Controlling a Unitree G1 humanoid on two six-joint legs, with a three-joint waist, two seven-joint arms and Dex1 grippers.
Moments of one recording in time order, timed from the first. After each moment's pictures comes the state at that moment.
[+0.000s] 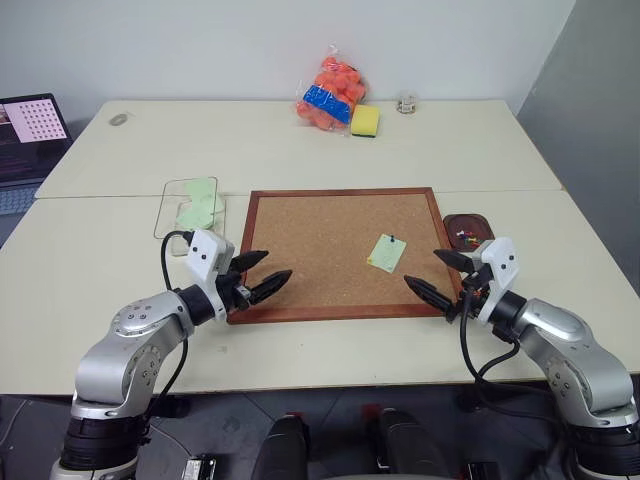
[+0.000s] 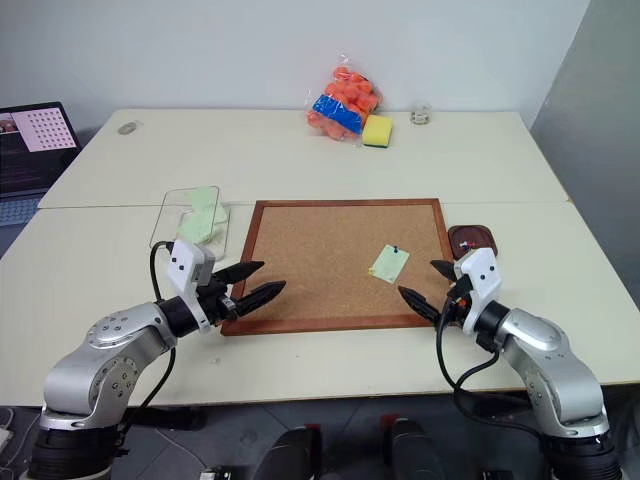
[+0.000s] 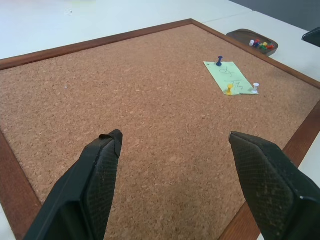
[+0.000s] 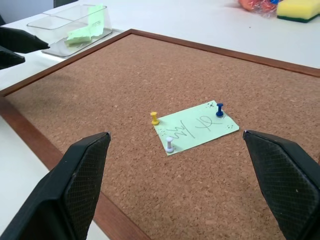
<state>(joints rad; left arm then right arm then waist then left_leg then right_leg) -0.15 0.58 0.14 -0.30 -0.53 0.60 -0.69 -0.09 -0.50 -0.07 -0.39 0.45 0.53 0.61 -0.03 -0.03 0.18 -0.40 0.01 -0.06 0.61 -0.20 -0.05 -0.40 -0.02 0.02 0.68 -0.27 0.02</state>
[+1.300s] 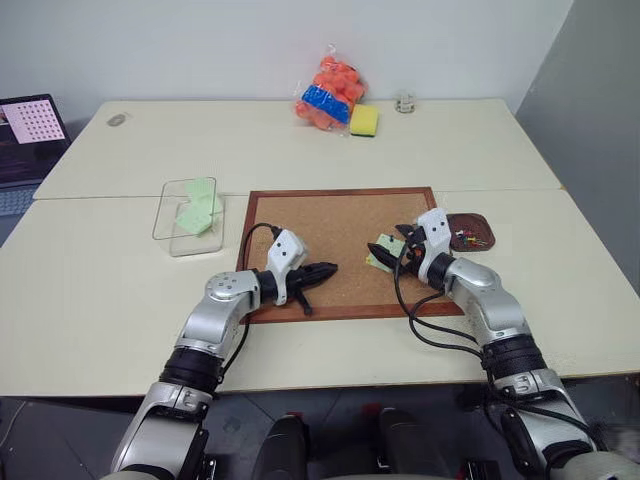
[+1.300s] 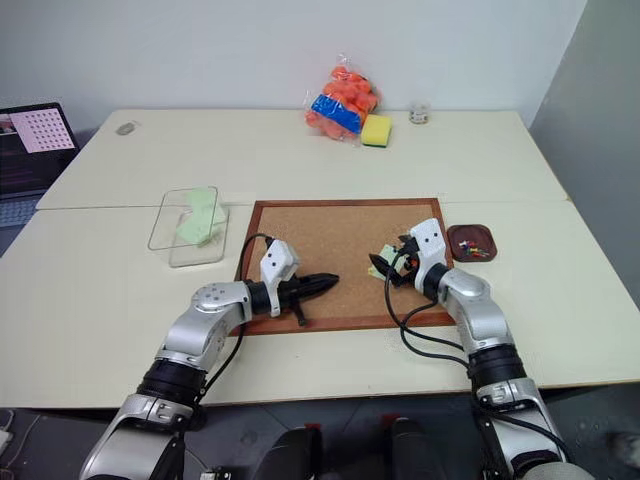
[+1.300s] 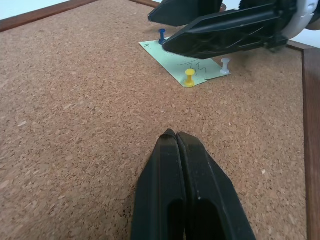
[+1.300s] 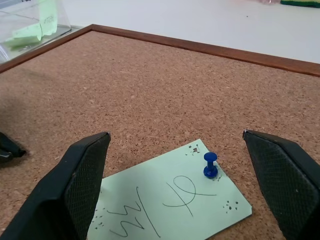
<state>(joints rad) -0.47 0.39 -0.16 0.30 -0.23 0.19 -0.93 -0.57 -0.25 0.07 0.41 0.21 0.21 0.58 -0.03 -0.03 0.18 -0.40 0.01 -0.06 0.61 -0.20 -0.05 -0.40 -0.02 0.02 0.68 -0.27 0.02</state>
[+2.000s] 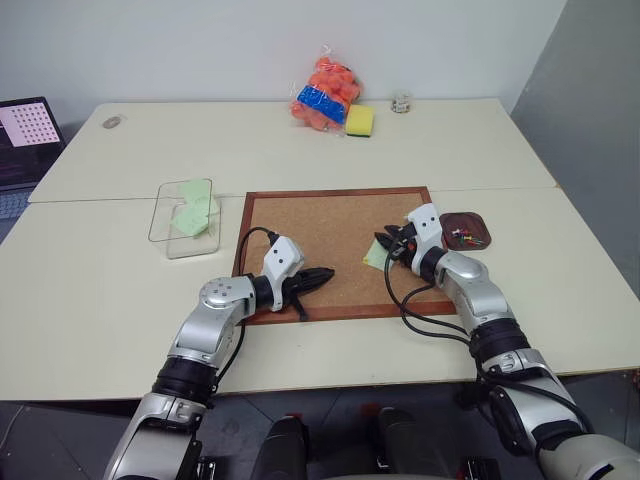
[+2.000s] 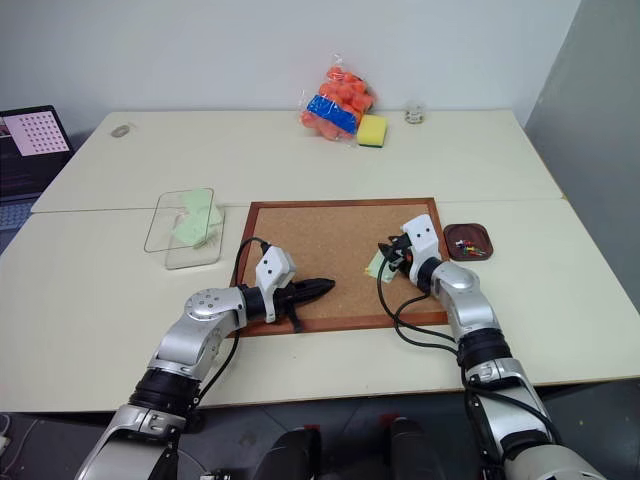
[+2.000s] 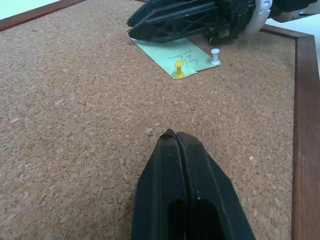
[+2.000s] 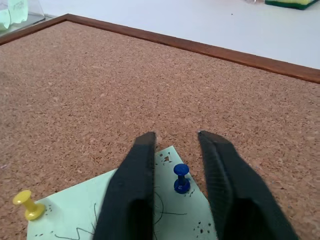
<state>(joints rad) -0.42 0.41 -0.15 0.24 -0.22 0.19 -0.93 -0.66 -0.22 0.06 0.60 0.13 0.08 0.56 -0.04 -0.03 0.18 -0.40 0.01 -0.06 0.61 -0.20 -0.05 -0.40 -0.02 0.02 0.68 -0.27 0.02</state>
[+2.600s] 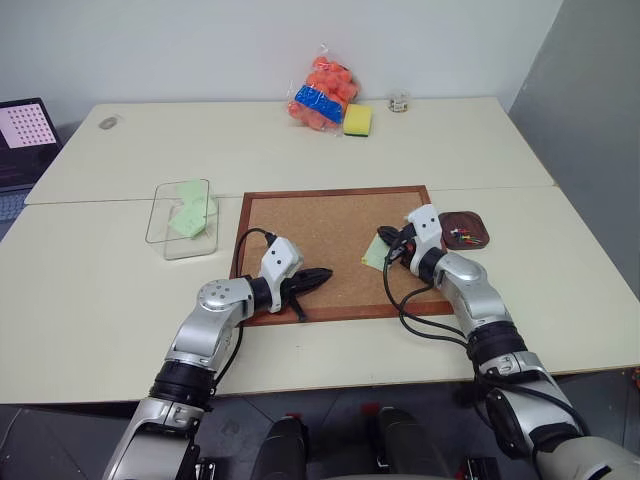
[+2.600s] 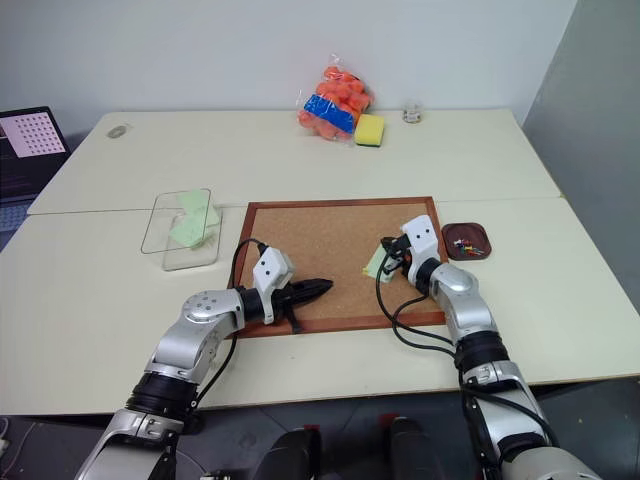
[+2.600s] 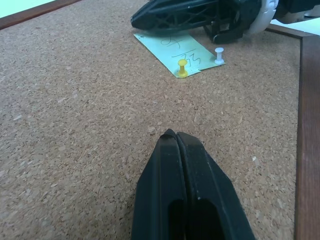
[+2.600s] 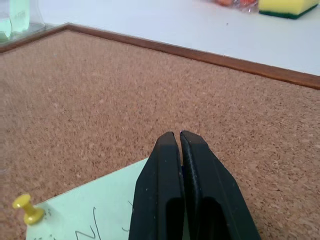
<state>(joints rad) -0.40 0.41 -0.14 0.21 -0.22 0.21 -0.91 -0.62 -0.19 0.02 0.54 0.15 0.05 0.57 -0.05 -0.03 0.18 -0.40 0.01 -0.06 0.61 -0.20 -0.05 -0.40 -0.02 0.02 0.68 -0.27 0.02</state>
